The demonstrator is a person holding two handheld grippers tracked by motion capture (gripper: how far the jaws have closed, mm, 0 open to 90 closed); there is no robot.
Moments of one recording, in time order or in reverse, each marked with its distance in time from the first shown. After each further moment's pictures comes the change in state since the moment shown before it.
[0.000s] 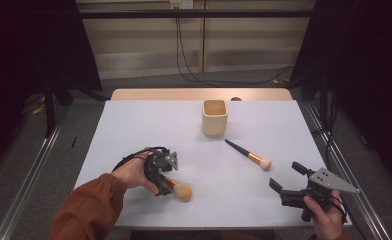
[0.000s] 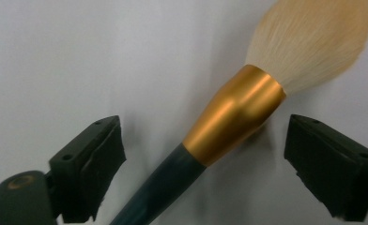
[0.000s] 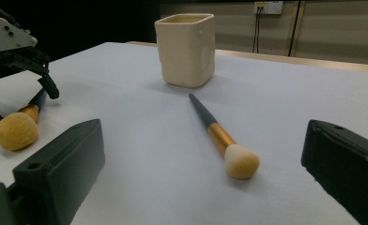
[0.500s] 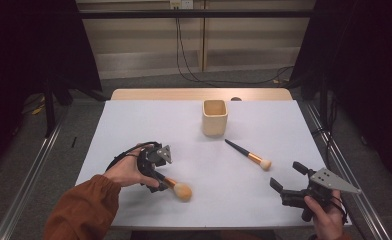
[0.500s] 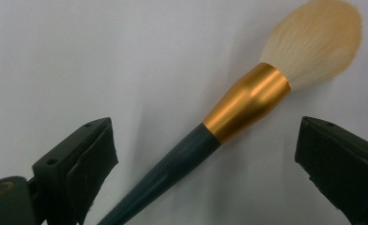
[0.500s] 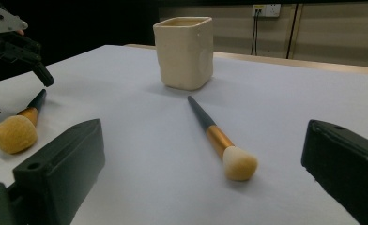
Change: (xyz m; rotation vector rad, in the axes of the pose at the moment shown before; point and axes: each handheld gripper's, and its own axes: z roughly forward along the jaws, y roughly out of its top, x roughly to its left) left arm 0.002 -0.010 -0.020 -0.060 0.054 -0.067; right arm 0.000 0.000 -0.001 -0.009 -0.006 0.000
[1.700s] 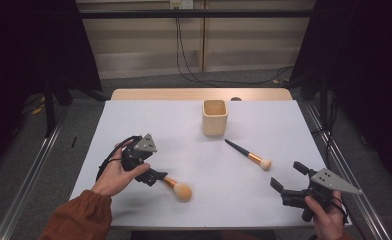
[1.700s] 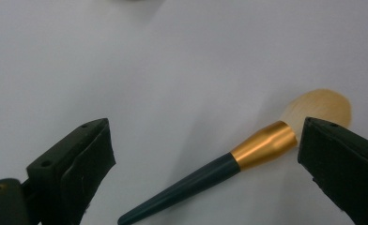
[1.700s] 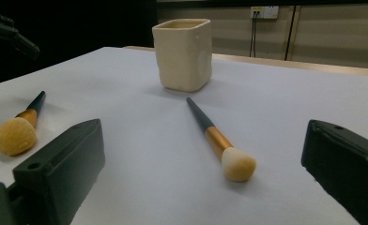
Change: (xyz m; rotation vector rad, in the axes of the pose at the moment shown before) left arm -0.010 -0.022 -0.039 -0.314 0.198 -0.214; right arm 0.000 0.000 -0.001 -0.010 -0.006 0.000
